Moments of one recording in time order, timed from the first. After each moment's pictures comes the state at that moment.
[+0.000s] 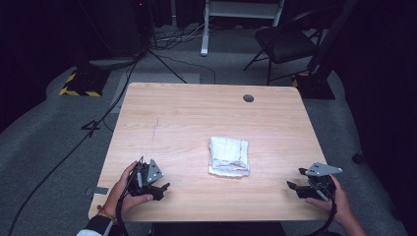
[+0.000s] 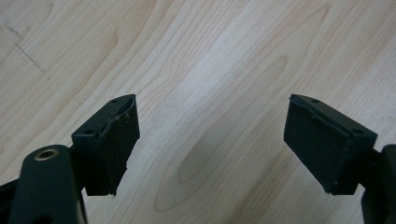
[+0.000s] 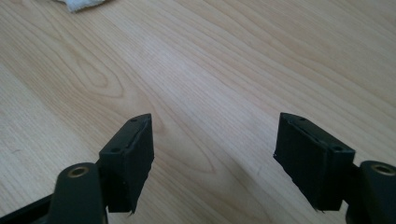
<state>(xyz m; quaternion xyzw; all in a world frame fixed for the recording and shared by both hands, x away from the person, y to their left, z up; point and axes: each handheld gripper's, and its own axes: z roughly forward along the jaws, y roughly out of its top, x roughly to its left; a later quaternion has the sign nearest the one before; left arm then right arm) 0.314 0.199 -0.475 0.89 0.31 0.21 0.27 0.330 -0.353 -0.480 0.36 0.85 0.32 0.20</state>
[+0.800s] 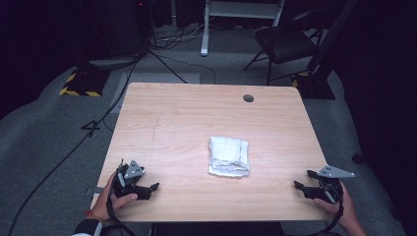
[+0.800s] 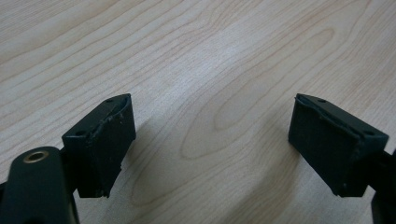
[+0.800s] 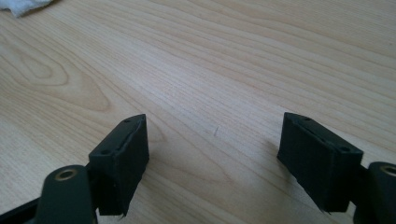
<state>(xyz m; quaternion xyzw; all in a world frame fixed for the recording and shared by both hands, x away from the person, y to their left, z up) 0.319 0.247 -0.504 0.85 0.38 0.15 0.34 0.330 -0.385 -0.503 0.43 0.81 0.36 0.19</state>
